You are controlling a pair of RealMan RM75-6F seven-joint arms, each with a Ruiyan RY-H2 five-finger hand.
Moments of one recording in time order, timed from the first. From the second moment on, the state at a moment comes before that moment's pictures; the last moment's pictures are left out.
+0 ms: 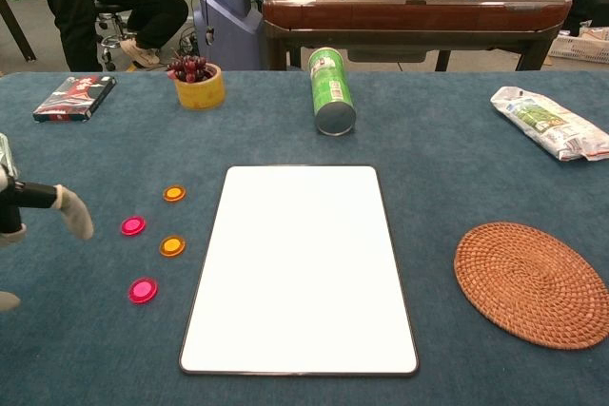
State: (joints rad) left arm -0.41 -1.24 0.07 -1.53 1.90 1.19 0.08; right arm 0.05 -1.13 0.09 -1.60 -1.51 1.55 -0.11
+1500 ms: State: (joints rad) left arm -0.58 -1.39 -0.01 -1.62 1.45 0.86 0.52; right arm 0.05 -1.11 0.09 -1.61 -1.51 1.54 -0.07
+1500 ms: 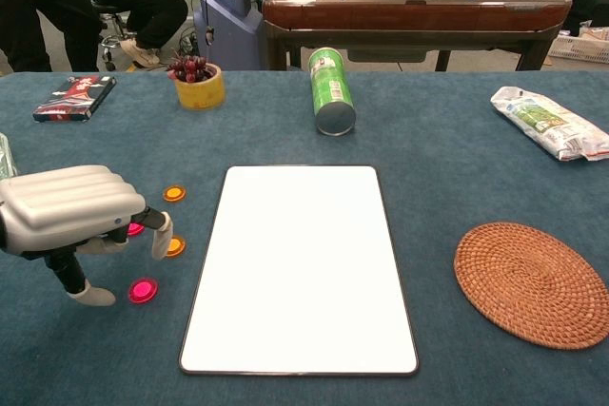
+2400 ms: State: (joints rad) left arm -0.63 -1.44 0.02 -1.63 1.31 0.87 0.63; right arm 0.06 -1.11 0.09 -1.61 -1.51 1.53 -0.07
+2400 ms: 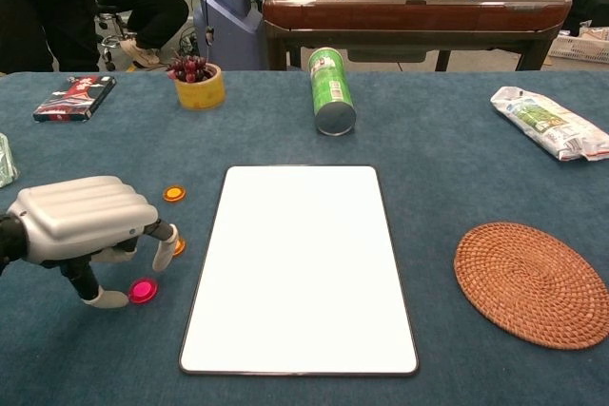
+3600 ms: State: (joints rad) left arm -0.66 -1.46 0.06 -1.62 1.24 0.89 0.68; right arm 0.06 -1.11 0.09 -1.60 -1.50 1.53 -0.07
